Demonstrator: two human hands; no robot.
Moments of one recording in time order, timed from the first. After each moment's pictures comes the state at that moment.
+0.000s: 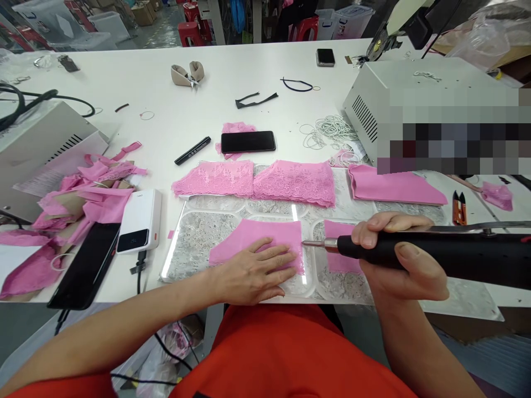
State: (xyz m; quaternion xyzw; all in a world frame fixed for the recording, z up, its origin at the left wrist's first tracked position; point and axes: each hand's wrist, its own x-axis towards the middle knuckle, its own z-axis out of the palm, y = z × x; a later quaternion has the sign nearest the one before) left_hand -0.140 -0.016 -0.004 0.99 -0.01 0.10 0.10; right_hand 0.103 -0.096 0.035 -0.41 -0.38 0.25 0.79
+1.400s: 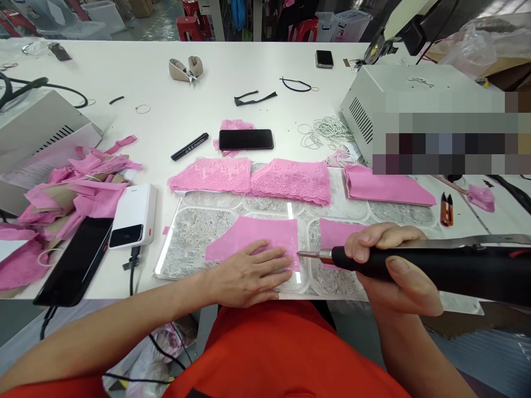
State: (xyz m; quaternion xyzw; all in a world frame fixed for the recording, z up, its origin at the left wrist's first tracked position) left_hand -0.142 -0.023 -0.008 0.98 -0.02 0.15 0.10; right_hand 0.100 -0.115 0.039 -0.40 -0.43 0.30 0.76
